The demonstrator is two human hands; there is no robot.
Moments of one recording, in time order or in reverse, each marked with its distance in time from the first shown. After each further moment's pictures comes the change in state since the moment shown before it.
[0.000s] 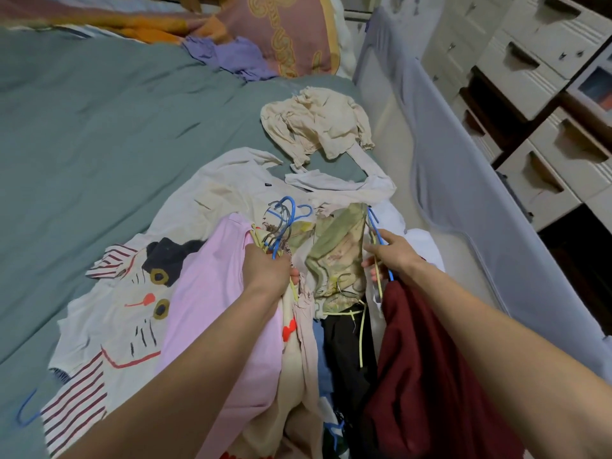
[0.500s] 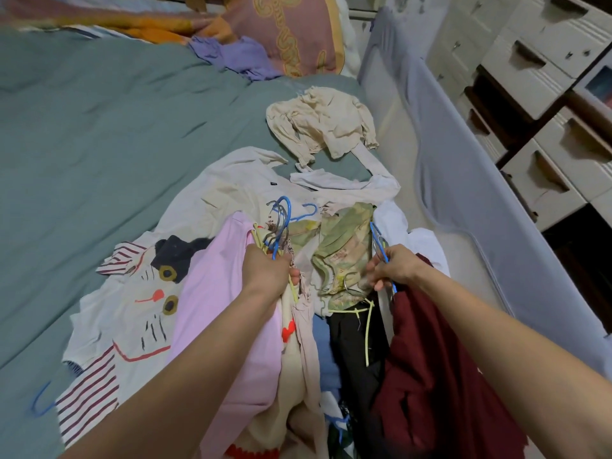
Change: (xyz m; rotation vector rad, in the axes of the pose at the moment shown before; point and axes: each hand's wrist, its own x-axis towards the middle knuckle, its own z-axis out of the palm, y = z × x) left_hand -0.014 0.008 -0.015 -0.010 -0.032 0.016; right_hand -0.006 0.011 -0.004 -0.360 -0.155 -0.005
